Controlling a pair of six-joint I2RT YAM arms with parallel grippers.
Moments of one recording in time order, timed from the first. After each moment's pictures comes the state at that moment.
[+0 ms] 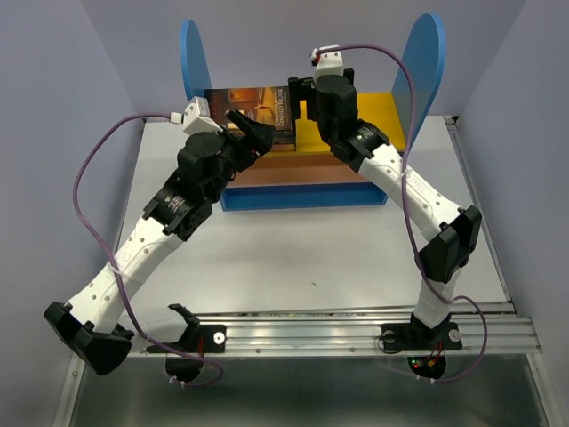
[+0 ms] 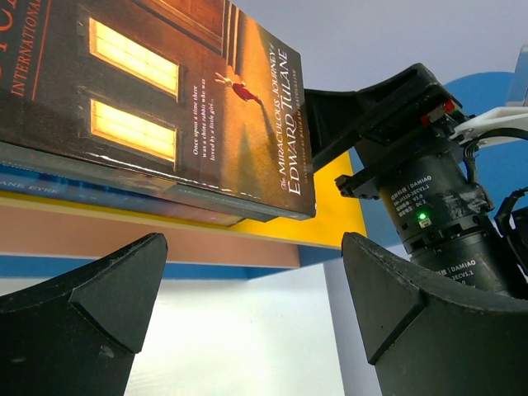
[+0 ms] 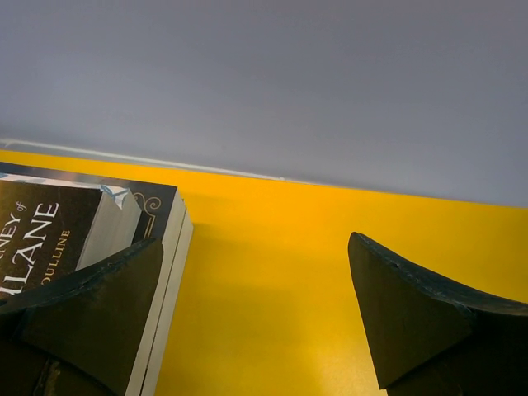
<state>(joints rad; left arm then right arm) -0.63 1.15 1.32 -0.29 -0.34 -0.88 0.67 1.85 1.98 -0.24 0.56 0.01</state>
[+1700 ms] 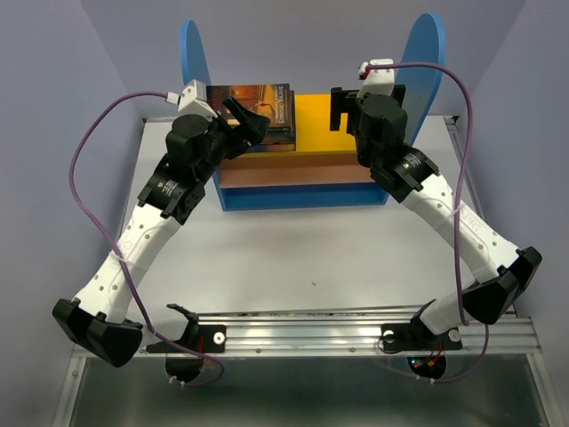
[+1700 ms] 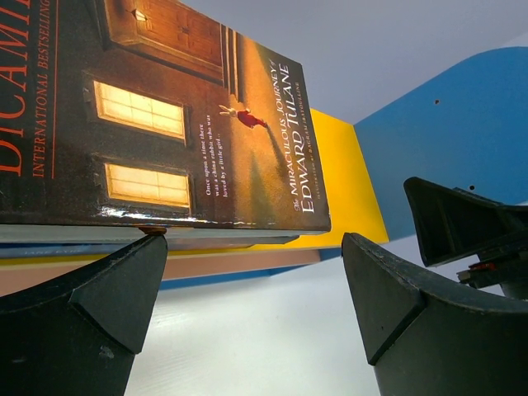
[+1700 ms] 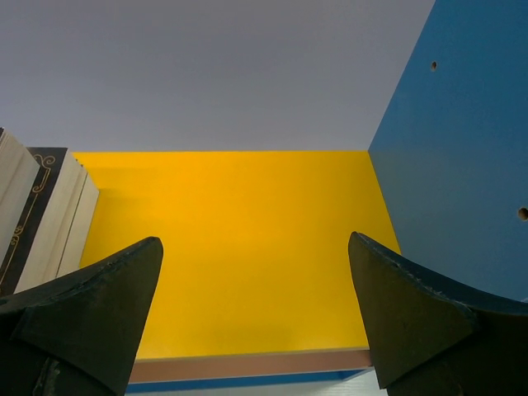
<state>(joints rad) -0.48 1.21 1.39 -0.30 -0.10 -0.76 0.65 1.48 1.65 -0.21 0.72 -0.02</state>
